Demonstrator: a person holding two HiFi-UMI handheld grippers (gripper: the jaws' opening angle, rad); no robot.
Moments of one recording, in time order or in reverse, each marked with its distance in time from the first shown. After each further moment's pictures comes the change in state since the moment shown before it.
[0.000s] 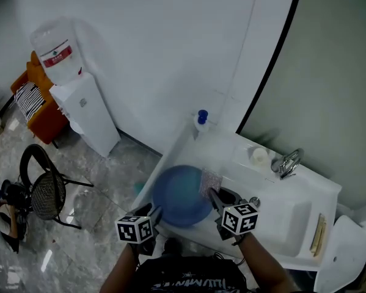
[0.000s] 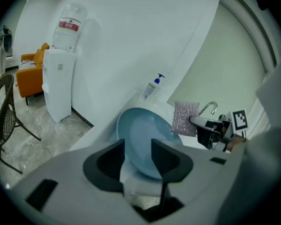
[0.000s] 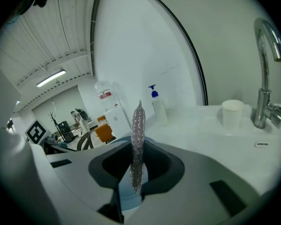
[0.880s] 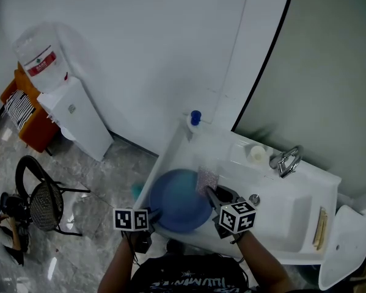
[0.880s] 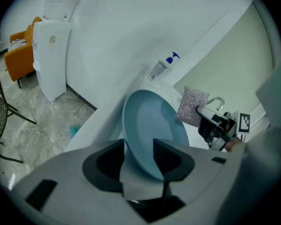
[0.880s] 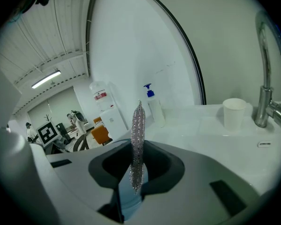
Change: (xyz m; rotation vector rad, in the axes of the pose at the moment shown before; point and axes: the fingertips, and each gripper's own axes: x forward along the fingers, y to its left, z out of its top) left arm 0.041 0.021 -0.009 -0.072 0.295 -0.070; right arm 0.021 -0.013 0.006 0.031 -0.004 -0.040
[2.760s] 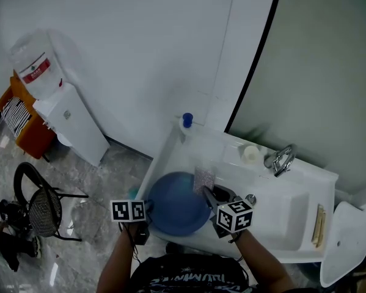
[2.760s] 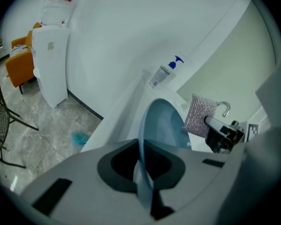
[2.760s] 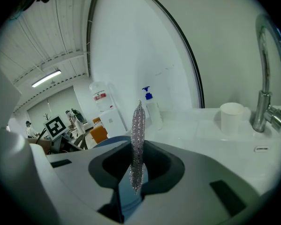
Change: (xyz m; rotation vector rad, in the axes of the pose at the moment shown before) left arm 0.011 0.002 0.041 0.011 -0.038 0.040; right arm -0.005 -0.008 0.007 -0.015 -0.010 -0.008
